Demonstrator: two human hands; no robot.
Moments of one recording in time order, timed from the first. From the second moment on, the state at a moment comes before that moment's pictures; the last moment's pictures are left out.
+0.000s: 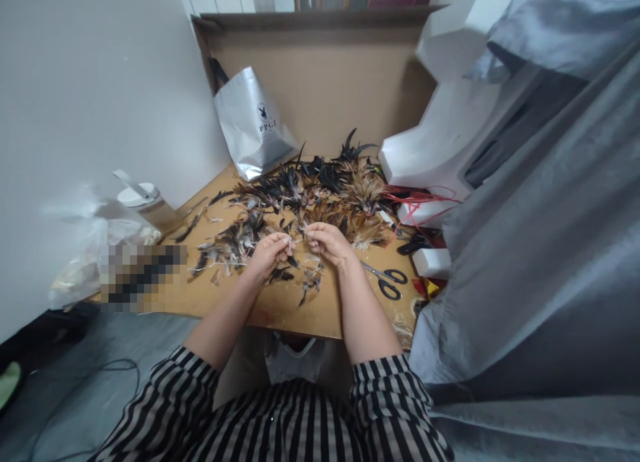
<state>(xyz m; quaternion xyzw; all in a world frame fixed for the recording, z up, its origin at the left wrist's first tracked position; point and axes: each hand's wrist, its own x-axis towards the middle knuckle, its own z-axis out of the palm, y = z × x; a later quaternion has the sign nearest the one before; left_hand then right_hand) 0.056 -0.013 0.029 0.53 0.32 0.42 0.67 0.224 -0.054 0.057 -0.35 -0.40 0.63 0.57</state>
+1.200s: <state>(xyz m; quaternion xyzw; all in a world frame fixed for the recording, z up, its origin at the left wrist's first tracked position) 0.059 -0.018 0.016 0.48 0.27 0.40 0.73 0.193 -0.053 0.027 -0.48 -0.38 0.57 0.55</state>
